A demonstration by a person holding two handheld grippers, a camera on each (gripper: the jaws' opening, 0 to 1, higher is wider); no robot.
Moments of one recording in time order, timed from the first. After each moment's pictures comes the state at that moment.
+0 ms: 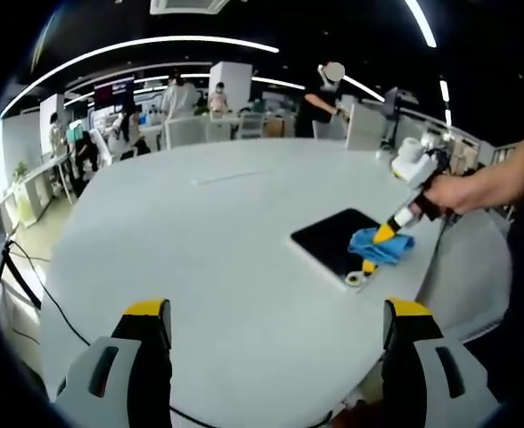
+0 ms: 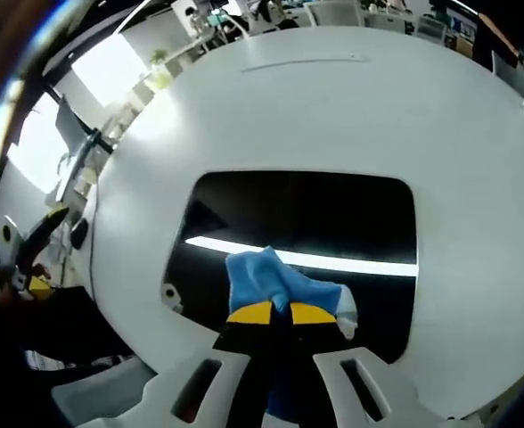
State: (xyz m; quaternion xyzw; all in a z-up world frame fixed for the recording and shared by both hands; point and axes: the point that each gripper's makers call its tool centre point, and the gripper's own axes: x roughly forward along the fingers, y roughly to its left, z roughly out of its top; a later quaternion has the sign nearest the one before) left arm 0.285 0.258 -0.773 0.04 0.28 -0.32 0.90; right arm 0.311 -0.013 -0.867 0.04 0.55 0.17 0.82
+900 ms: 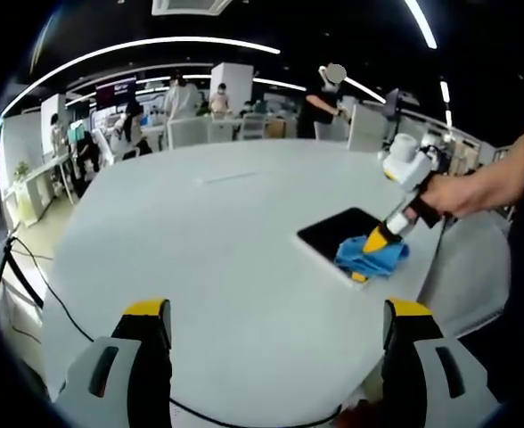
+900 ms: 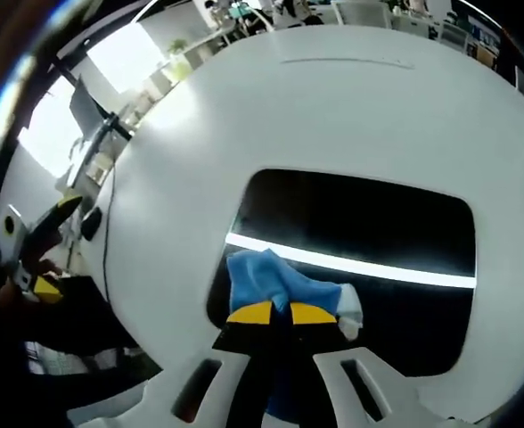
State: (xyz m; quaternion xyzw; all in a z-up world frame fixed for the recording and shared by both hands) left arm 0.283 0.272 -0.774 0.04 0.28 -0.32 0.90; right arm 0.310 0.050 -0.866 0.02 0.55 0.21 0.81
